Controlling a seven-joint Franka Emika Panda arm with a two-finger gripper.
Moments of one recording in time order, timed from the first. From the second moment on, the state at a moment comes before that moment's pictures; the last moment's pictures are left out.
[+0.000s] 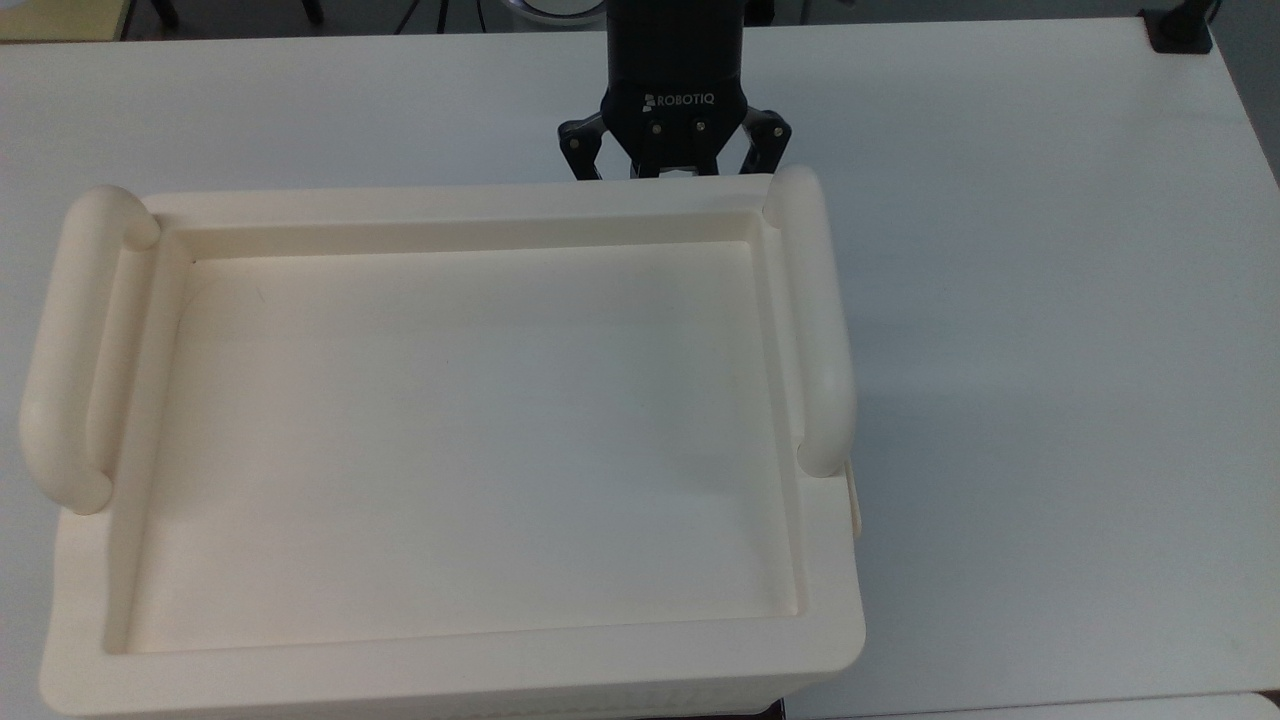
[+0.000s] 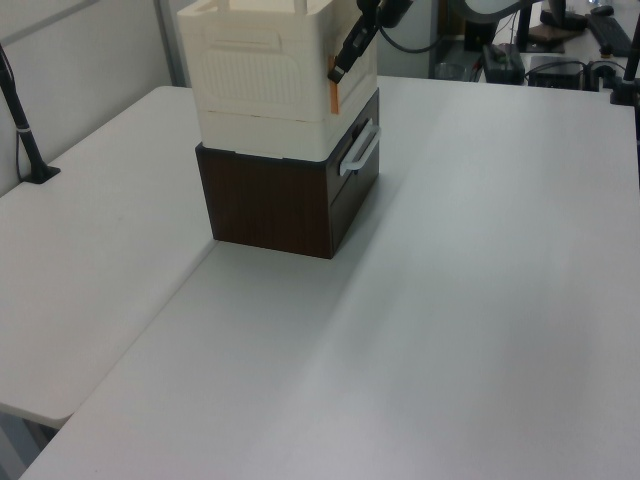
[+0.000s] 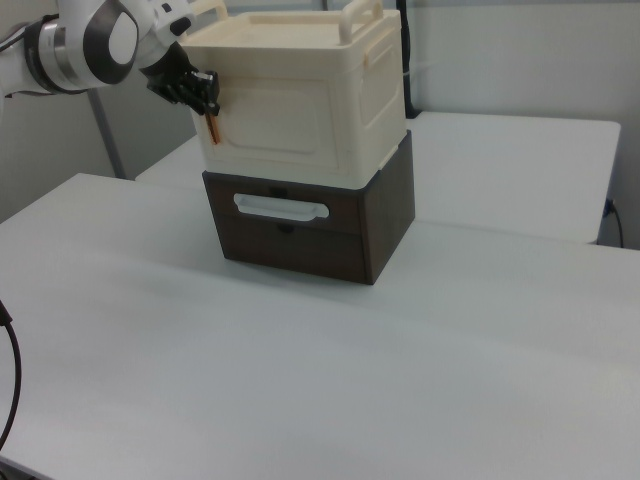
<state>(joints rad) 0.17 0.24 0.03 -1.45 -0.12 2.30 0.10</state>
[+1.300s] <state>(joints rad) 0.17 0.17 0.03 -1.44 -0.12 1.95 0.10</state>
